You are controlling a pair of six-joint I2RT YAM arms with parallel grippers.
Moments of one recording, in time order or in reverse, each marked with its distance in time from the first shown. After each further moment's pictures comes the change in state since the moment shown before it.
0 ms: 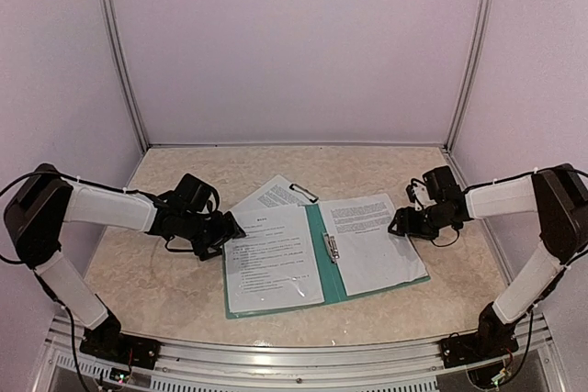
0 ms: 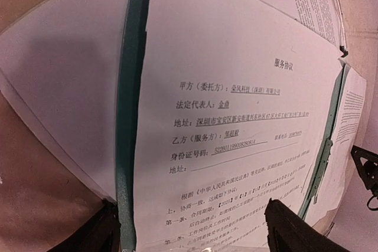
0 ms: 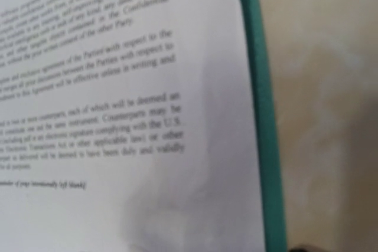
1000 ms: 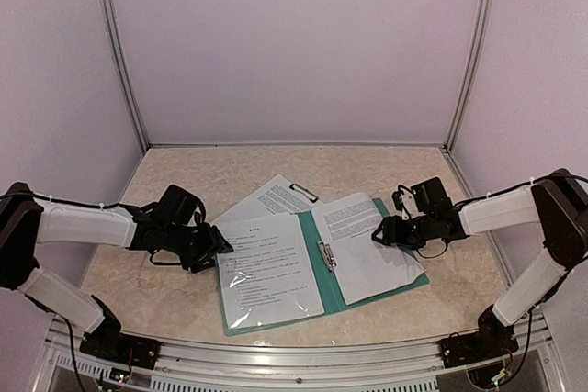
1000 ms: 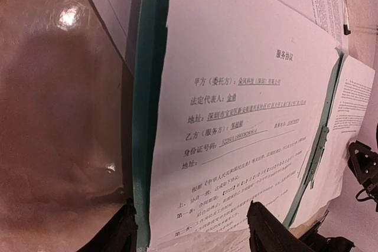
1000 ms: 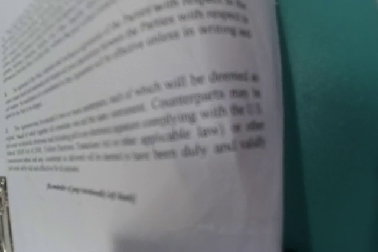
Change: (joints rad) left arm -0.019 -0.188 -0.147 -0.035 0.023 -0.071; right arm 0.139 -0.040 -0.117 0.199 -0.034 0.146
